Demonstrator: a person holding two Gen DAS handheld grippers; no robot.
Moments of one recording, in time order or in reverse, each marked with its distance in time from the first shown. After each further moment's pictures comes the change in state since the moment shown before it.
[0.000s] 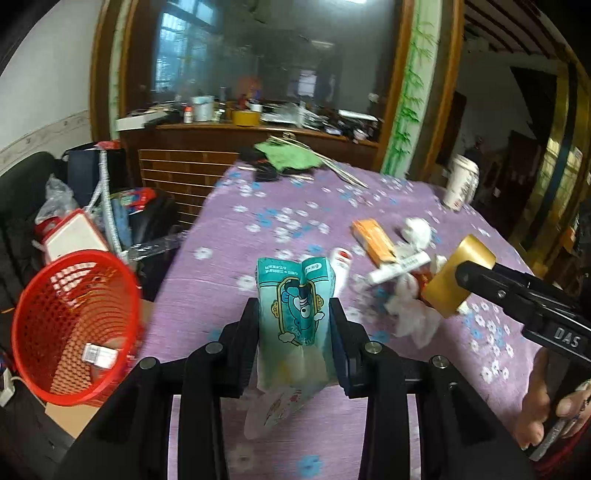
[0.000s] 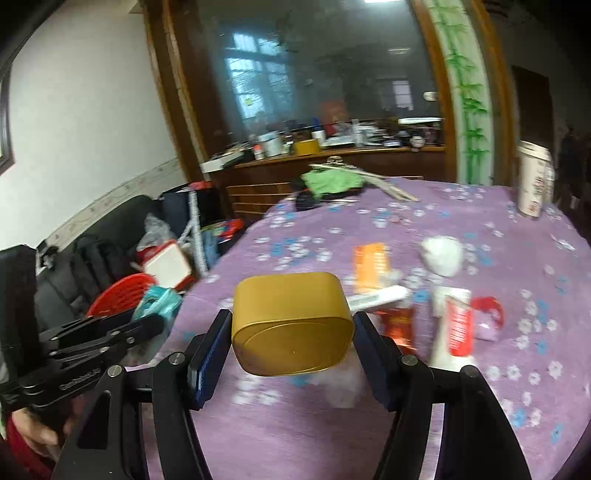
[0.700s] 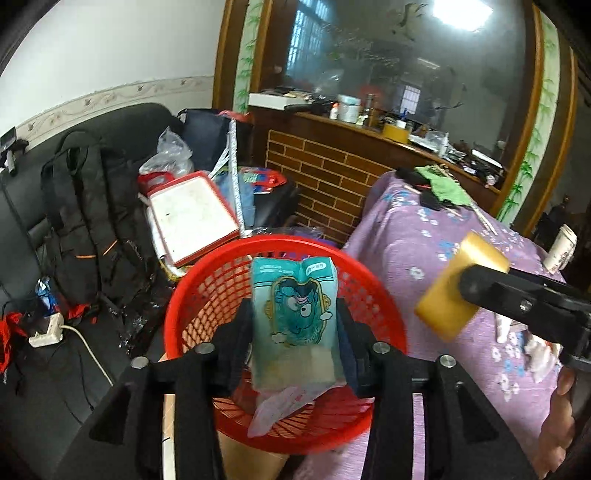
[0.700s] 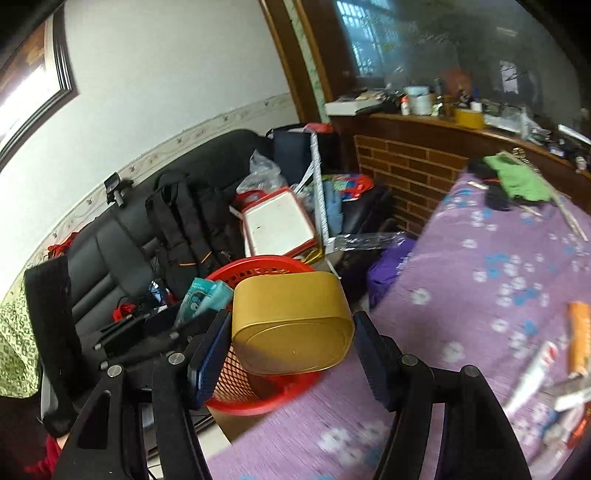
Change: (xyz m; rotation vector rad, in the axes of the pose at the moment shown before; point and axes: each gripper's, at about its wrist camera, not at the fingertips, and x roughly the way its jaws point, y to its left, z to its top) left arm -0.027 0.218 -0.010 -0.262 -0.002 0.297; right arm 0.153 0.220 0.037 -0.189 0.225 0.315
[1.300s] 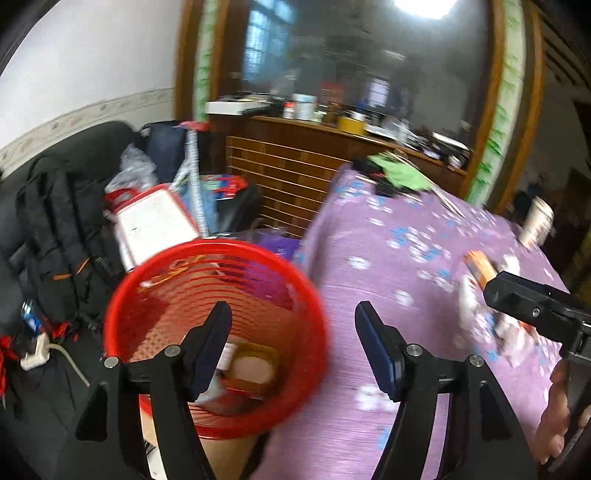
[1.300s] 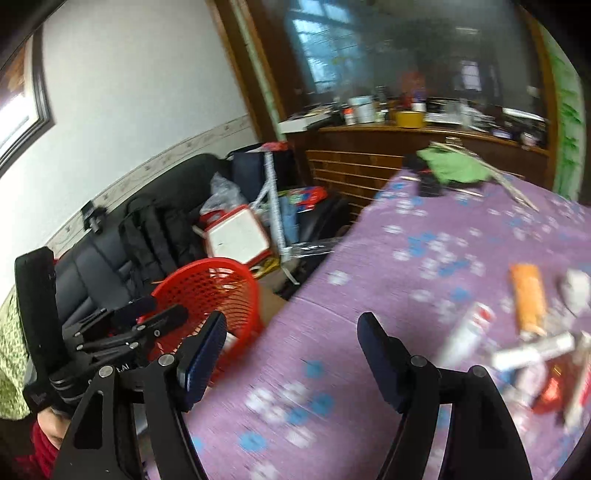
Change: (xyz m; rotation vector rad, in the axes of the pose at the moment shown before) left arm -0.014 -0.087 -0.011 0.141 -0.005 -0.105; right arm -0.083 -0.078 -0.047 0.107 -0.102 -0.114
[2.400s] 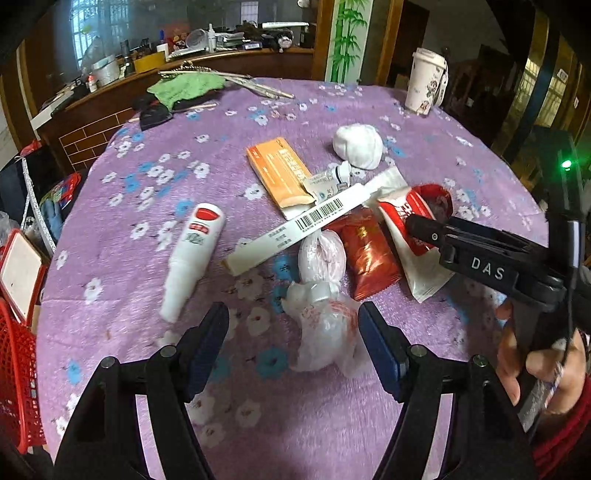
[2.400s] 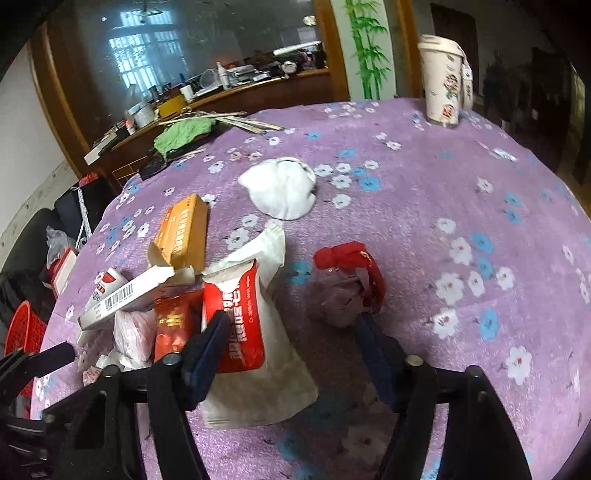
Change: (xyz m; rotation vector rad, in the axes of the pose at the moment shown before) left arm 0.103 -0.293 -0.035 0.368 0.320 -0.271; right arm -0.075 -0.273 -0.074 0.357 0.055 -0.481
